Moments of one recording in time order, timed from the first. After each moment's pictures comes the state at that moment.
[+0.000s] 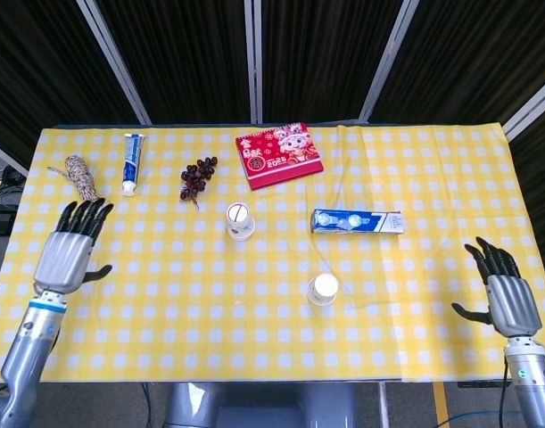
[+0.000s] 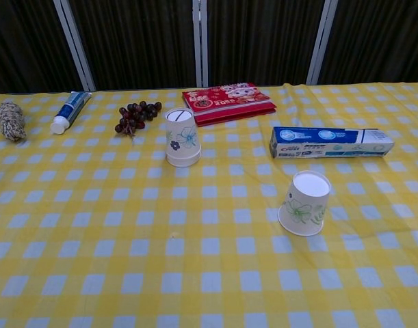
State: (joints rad) left arm -0.45 -1.24 0.02 -1.66 1.28 1.44 0.29; right arm 0.17 -1.17 0.11 -1.53 -1.41 1.32 0.11
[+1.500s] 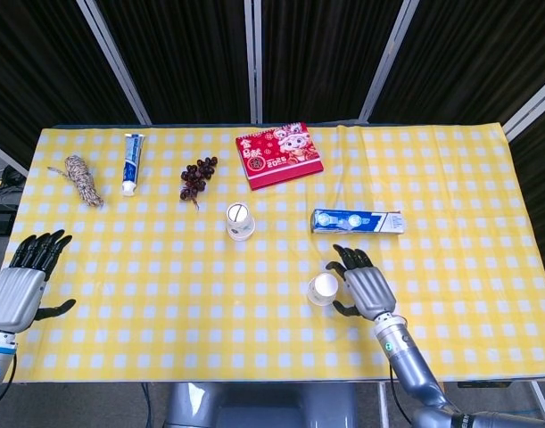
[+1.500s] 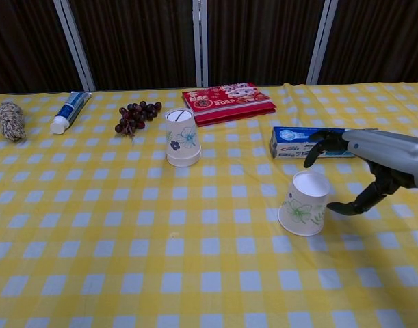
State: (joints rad) left arm -0.25 -1.10 0.04 -1.65 1.47 1.43 0.05; right arm 0.49 -1.48 0.15 -1.78 -1.08 1.08 -0.47
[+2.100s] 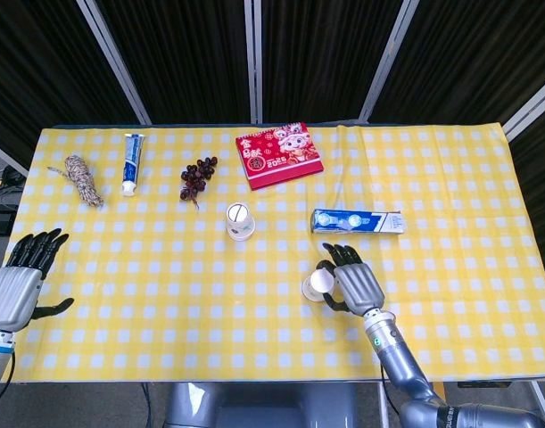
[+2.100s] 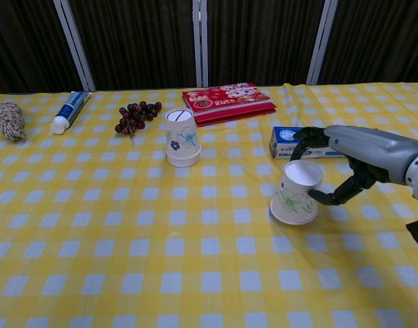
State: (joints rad) left arm -0.23 -1.10 0.01 -1.64 1.48 1.42 0.02; right arm 0.54 -1.54 0.17 -1.74 -1.07 1.10 -0.47
